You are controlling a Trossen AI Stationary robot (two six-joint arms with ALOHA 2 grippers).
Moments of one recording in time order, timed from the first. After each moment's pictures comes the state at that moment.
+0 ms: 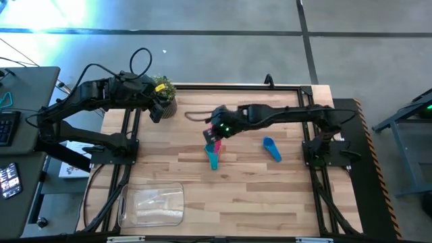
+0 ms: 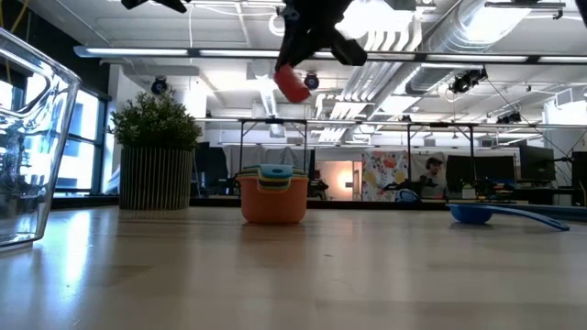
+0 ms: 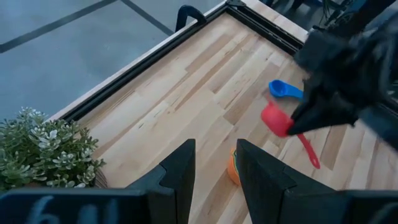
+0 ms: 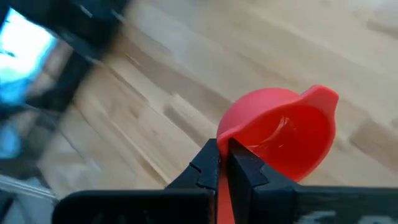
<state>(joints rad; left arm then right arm) 0.25 1.01 1.40 -1.06 -0.19 -0.40 0.01 1.86 1.76 -0.83 0.11 0.96</state>
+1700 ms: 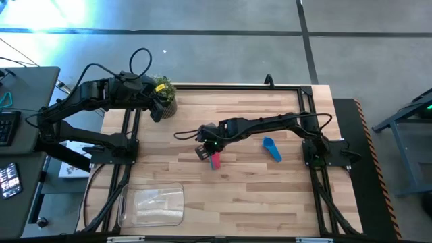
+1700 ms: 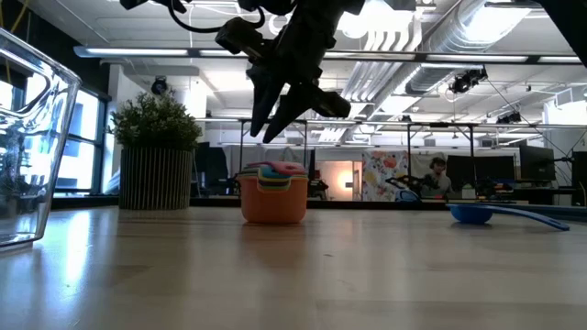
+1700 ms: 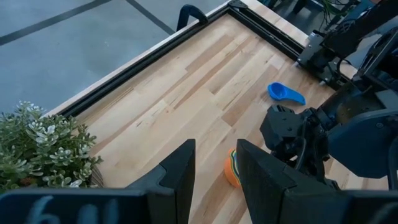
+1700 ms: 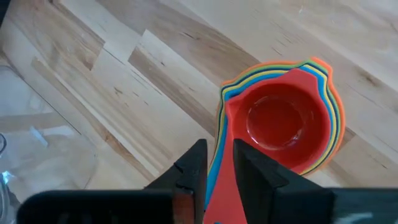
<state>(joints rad) 0.25 1.01 1.40 -1.06 -0.19 -0.43 0.03 2.09 1.80 -0.82 -0.01 0.96</state>
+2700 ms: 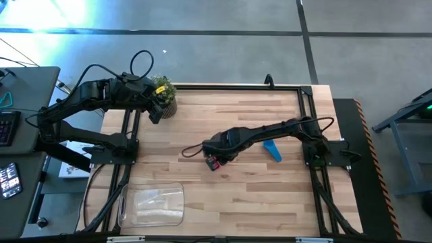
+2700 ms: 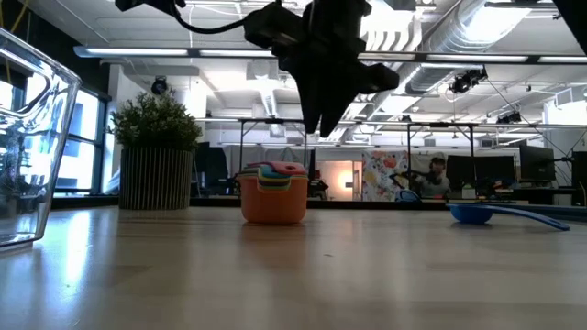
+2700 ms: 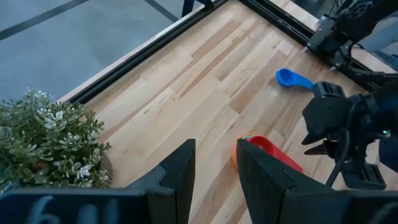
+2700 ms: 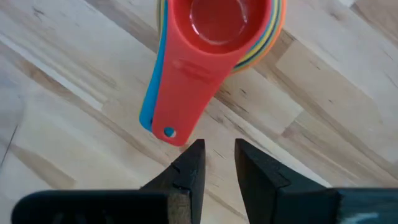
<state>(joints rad) 0.25 1.01 1.40 -1.11 -0.19 -0.42 0.13 2.09 1.86 -1.15 0.04 1.07</state>
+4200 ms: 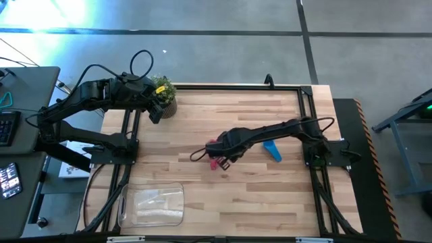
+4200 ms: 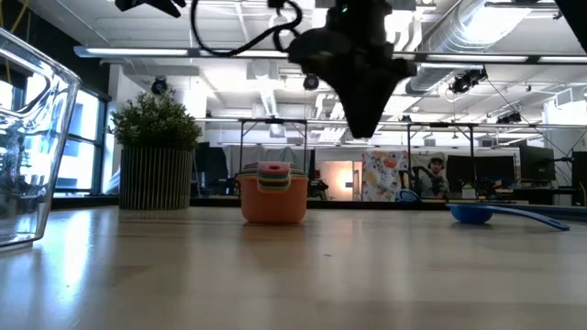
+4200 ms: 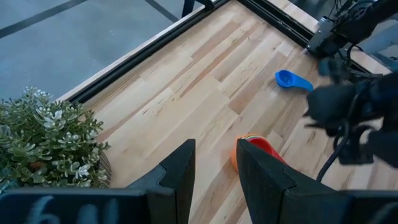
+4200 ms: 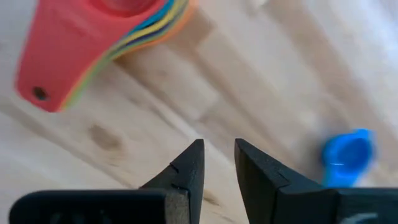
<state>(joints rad) 0.25 1.01 1.40 -1.11 -0.19 -0.43 0.14 2.08 1.86 -1.38 0.15 0.94</state>
